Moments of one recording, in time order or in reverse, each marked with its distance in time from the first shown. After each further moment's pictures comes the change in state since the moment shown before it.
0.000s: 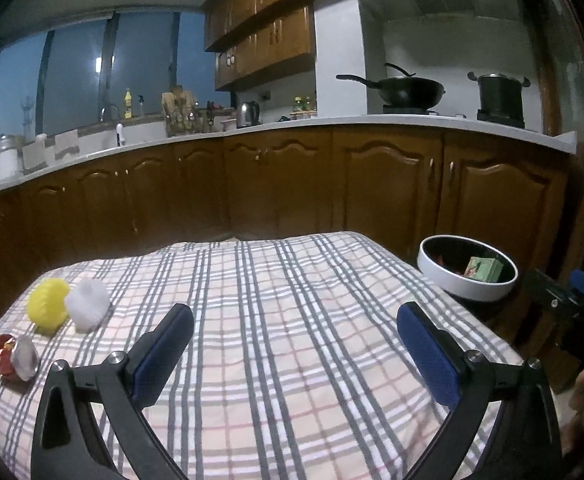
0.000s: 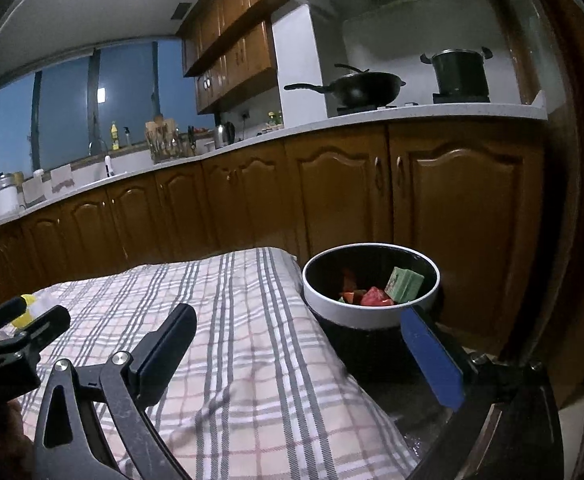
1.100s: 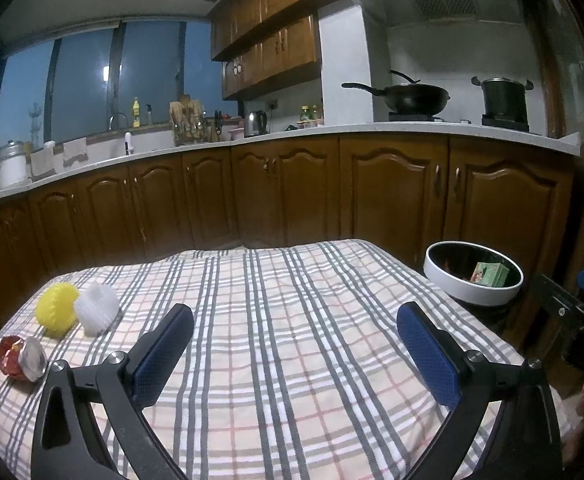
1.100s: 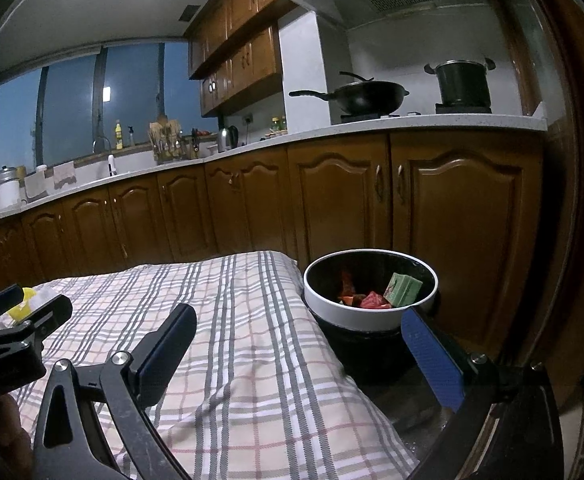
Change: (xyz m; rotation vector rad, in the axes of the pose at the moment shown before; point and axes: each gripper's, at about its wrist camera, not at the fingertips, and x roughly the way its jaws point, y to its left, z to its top) left arm 0.002 -0.002 -0.008 0.011 -0.034 0.017; right arm -0.009 0.004 -0.001 -0.027 -0.026 0.003
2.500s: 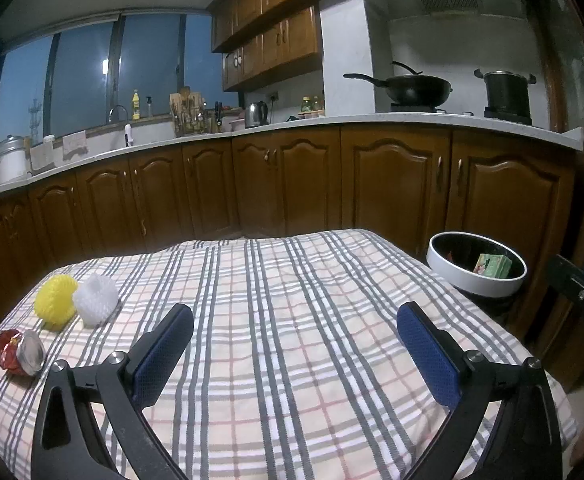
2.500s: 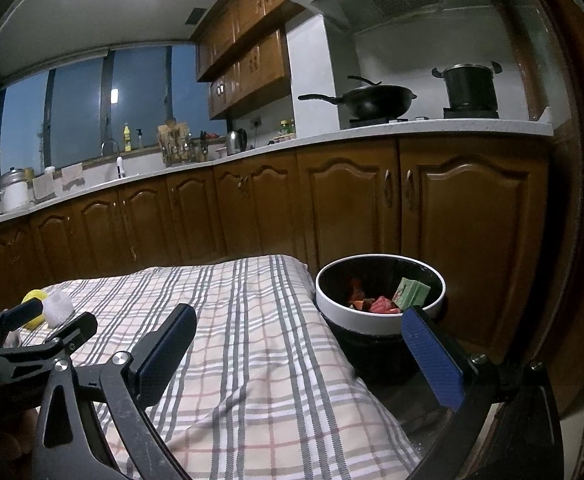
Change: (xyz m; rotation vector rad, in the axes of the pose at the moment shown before) left arm 0.007 0.003 -0.003 -0.004 0.031 -0.004; right arm -0.006 0.006 0.006 -0.007 -0.007 0.031
